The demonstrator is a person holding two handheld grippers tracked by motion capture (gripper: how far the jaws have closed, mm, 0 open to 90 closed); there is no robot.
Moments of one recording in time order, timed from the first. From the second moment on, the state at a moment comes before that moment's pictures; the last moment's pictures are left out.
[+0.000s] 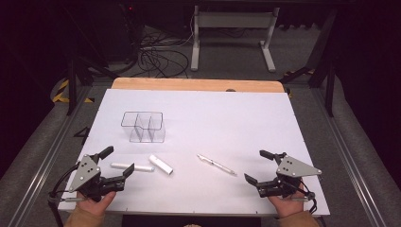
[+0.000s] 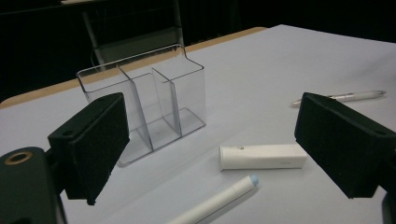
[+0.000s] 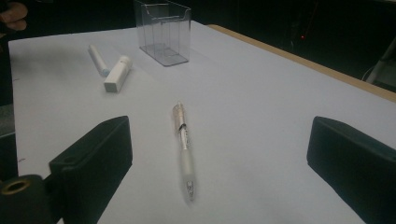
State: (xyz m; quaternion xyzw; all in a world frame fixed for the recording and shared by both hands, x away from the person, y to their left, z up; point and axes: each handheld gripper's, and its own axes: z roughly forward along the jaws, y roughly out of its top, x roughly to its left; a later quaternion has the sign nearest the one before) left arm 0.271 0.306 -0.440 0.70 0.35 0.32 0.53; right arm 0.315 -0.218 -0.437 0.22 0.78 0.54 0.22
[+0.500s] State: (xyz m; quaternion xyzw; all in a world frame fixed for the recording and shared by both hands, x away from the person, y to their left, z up) left arm 0.271 0.307 -0.438 0.70 0.35 0.32 0.53; right arm 0.314 -0.216 -0.439 0.22 0.78 0.54 0.22
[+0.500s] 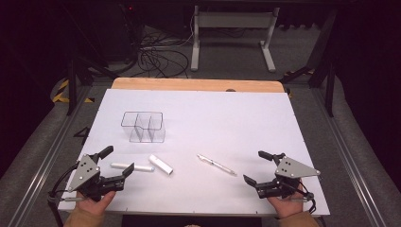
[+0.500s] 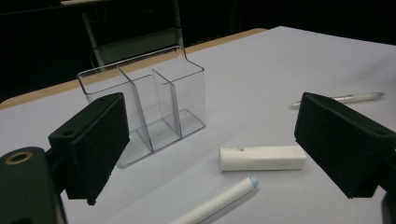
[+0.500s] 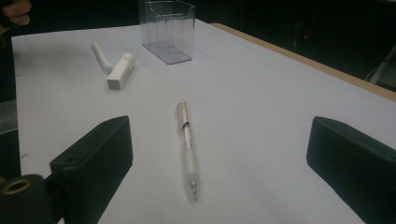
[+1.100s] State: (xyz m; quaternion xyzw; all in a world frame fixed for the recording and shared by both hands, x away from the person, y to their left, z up) left arm 0.279 0.307 -0.432 0.71 0.35 0.30 0.53; right arm 0.316 -0.215 -0.439 0.21 0.79 0.54 0.21
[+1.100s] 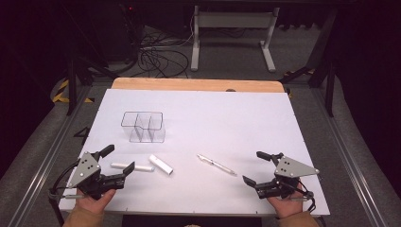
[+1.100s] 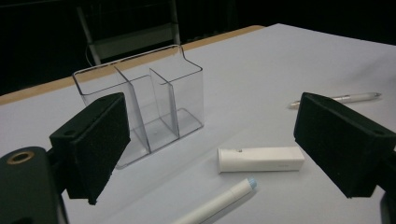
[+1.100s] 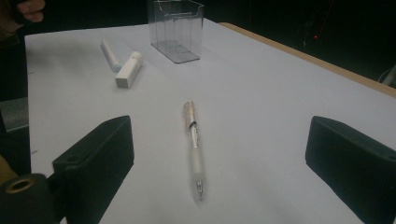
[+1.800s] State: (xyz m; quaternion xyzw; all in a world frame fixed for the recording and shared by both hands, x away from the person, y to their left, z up) left arm 0.299 0.303 -0.413 0.73 0.35 0.29 0.52; right arm 0.316 -0.213 -0.443 0.20 0.79 0.54 0.21
